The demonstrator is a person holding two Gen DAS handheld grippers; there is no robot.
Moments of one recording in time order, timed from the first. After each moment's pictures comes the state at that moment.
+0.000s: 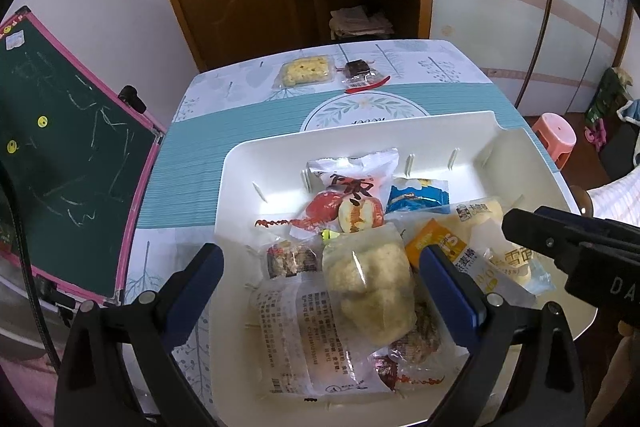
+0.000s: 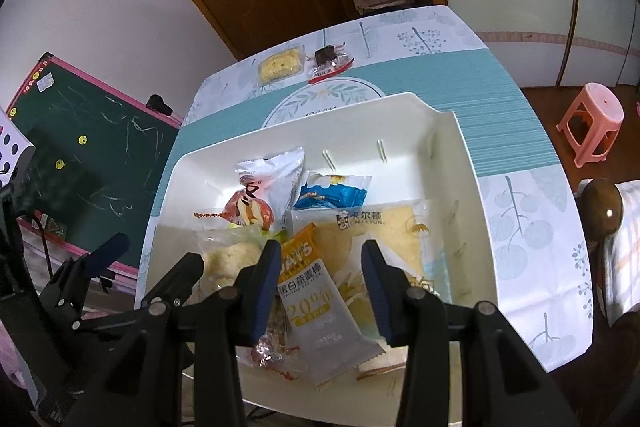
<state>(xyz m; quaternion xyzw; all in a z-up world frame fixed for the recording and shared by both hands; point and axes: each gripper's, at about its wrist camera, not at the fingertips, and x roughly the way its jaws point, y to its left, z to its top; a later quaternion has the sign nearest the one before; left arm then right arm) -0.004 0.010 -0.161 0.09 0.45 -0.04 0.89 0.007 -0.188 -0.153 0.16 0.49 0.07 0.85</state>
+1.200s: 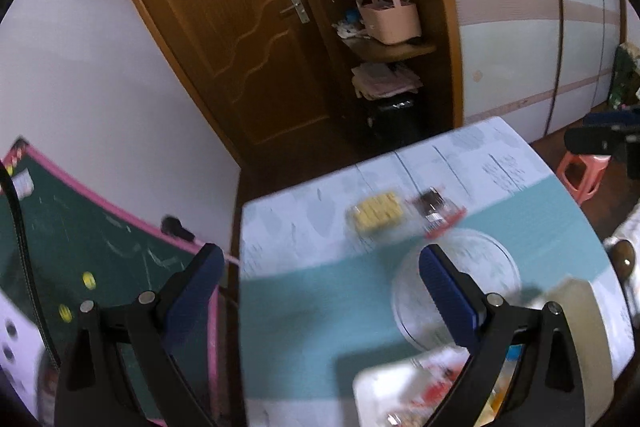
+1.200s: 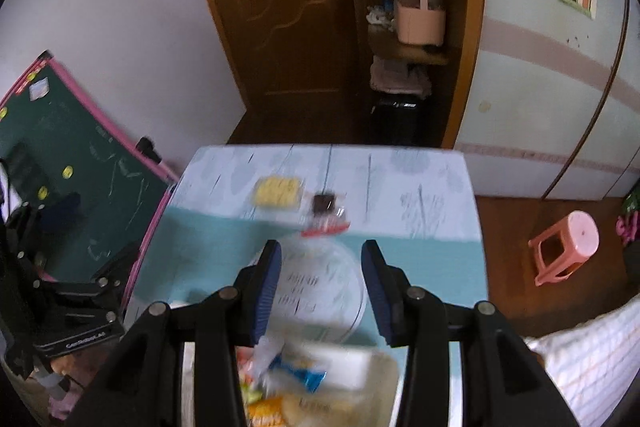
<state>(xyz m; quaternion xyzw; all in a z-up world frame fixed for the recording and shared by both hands) 0.187 0.025 -0.025 0.20 0.37 -0.02 0.91 0.198 -0.200 -0.001 0.03 0.44 0.06 0.90</state>
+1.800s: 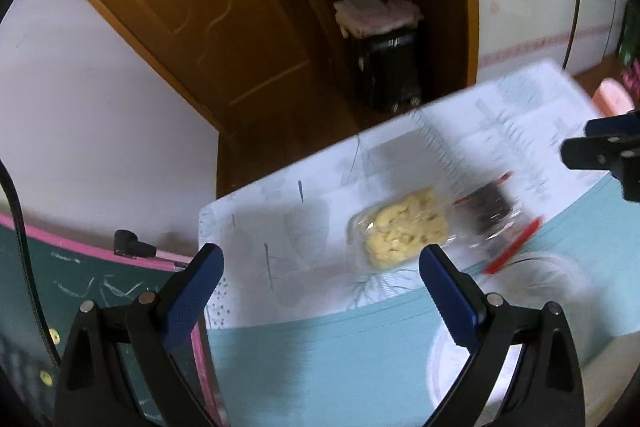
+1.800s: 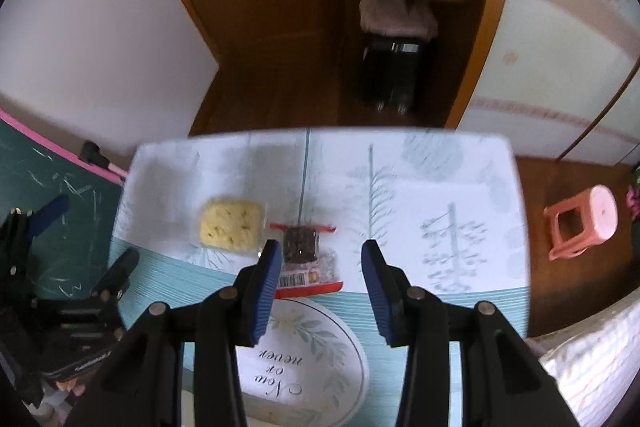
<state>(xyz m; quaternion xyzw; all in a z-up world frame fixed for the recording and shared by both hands) 0.363 0.008 -0.163 0.25 0.48 -0.03 0.84 0.368 -0.201 -0.135 0.07 0.57 0.05 0.82</state>
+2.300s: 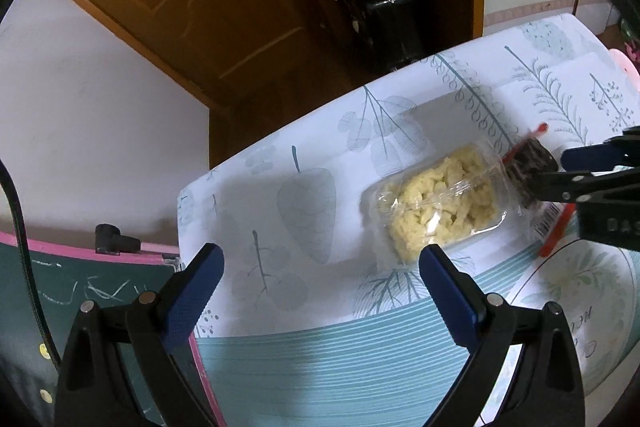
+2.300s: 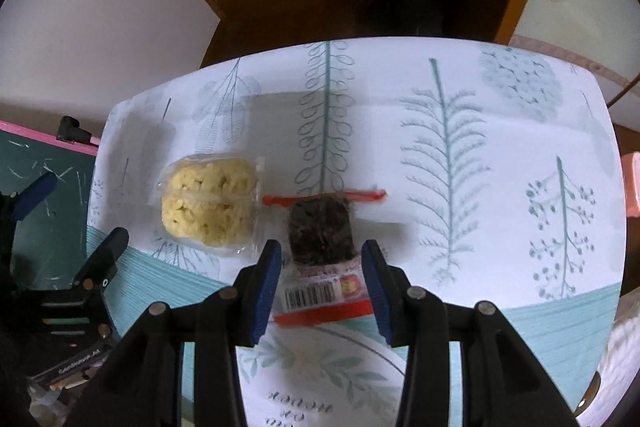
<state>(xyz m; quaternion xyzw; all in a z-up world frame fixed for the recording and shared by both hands) 0.390 0.026 -0.216 0.26 0.52 -0.04 0.81 0.405 -0.162 -0.237 0.09 0.63 0.07 0.77</state>
